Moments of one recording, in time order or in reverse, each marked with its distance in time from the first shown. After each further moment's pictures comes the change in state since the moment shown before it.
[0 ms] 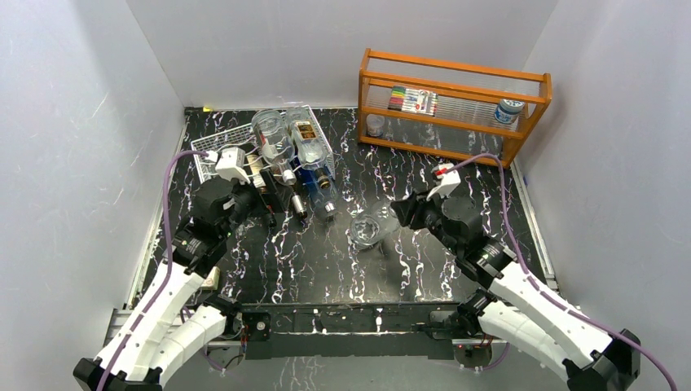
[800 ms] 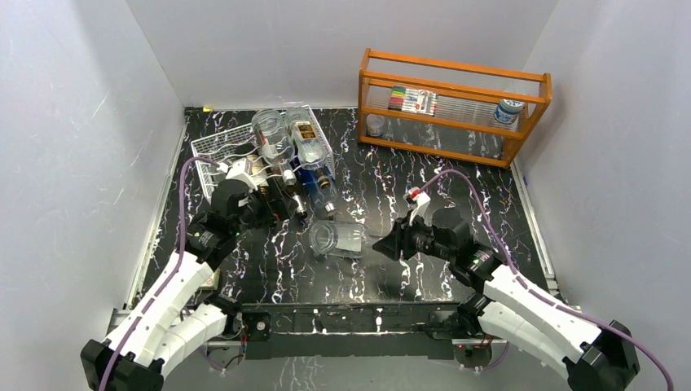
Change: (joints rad) left arm 0.000 0.075 -0.052 -0.085 0.034 -0.177; right arm 0.011 -0.019 -0.151 0.005 -0.472 0.040
